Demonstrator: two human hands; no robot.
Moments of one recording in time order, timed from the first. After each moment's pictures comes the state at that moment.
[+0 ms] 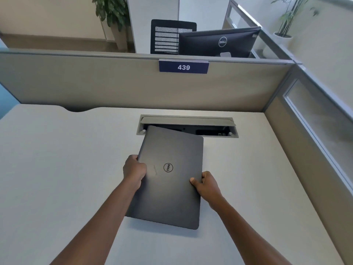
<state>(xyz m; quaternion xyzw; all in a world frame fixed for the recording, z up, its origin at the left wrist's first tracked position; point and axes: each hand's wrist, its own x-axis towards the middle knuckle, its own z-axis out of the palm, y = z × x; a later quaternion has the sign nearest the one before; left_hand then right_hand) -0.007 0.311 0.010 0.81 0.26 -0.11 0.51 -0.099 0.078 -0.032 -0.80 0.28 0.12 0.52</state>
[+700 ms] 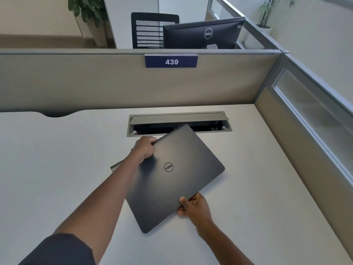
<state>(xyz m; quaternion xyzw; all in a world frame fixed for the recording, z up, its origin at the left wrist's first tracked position) 0.080 0.273 0.014 0.90 0.00 -0.24 0.36 -0.150 0.144 -0.046 -0.66 0.38 0.08 0.64</state>
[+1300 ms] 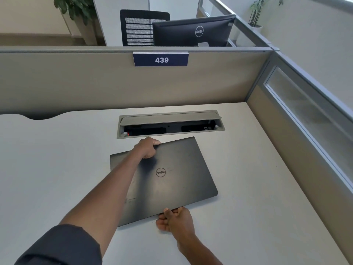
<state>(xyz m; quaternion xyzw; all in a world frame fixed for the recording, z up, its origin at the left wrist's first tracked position) 0.100 0.241 -0.003 0.93 -0.14 -0.27 0.21 -0.160 0.182 -0.045 -0.55 0.41 0.10 0.72</state>
